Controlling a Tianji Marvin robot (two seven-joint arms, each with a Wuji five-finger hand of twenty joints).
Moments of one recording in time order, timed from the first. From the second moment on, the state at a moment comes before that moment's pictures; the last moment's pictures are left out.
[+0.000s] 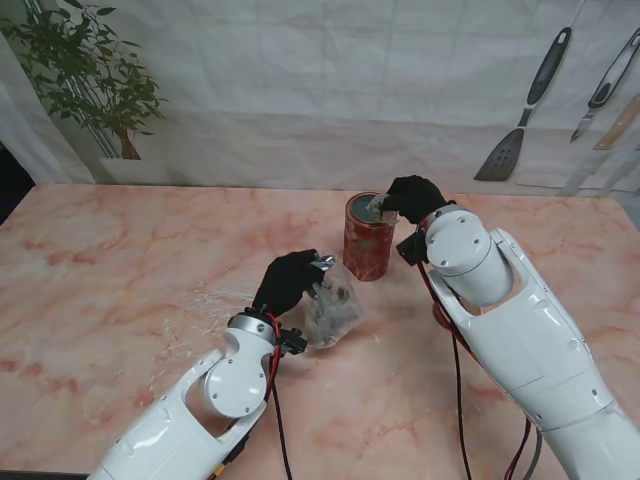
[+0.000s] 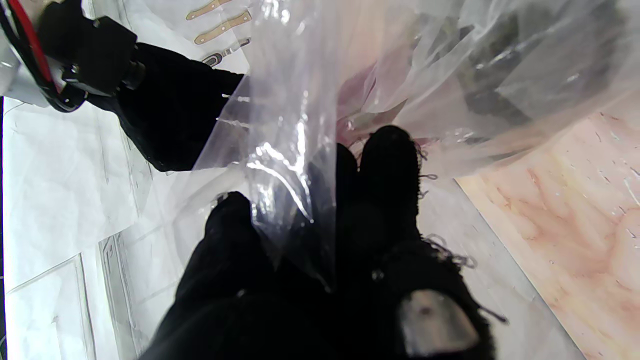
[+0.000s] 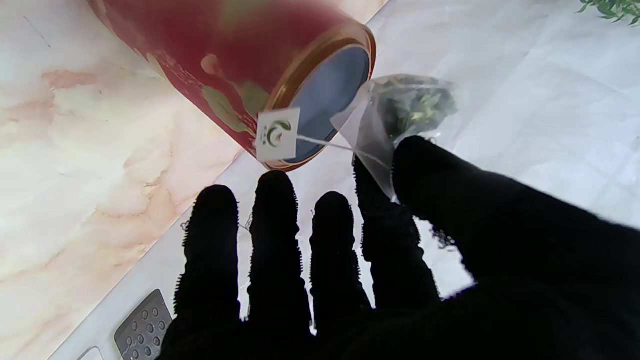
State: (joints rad) left arm 1.49 -1.26 -0.92 -1.58 0.26 -0.04 0.40; right arm -1.21 -1.18 1.14 -1.63 -0.18 0.59 0.01; left_hand 1.05 -0.04 -0.01 -0.08 0.88 0.15 1.25 1.00 1.16 0.12 1.02 0.51 1.10 0.17 1.01 0.50 1.23 -0.19 1.78 0.41; right_hand 0.55 -0.56 1.16 -0.11 0.70 0.07 1.30 0.63 0.32 0.11 1.23 1.06 0.33 0.15 1.08 0.71 0.12 0.23 1.18 0.52
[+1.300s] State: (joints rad) left arm 1.49 -1.26 -0.92 -1.58 0.26 -0.04 0.39; right arm -1.01 -1.23 1.00 -1.39 -0.24 0.74 0.01; left_hand 1.05 -0.04 -0.01 -0.08 0.88 0.15 1.25 1.00 1.16 0.12 1.02 0.51 1.10 0.17 1.01 0.50 1.23 -0.19 1.78 0.41; right_hand 0.32 -0.60 1.08 -0.17 0.69 -0.01 1.11 0.51 0.33 0.10 1.21 1.06 0.36 0.14 1.09 0.71 0.13 0.23 1.18 0.52
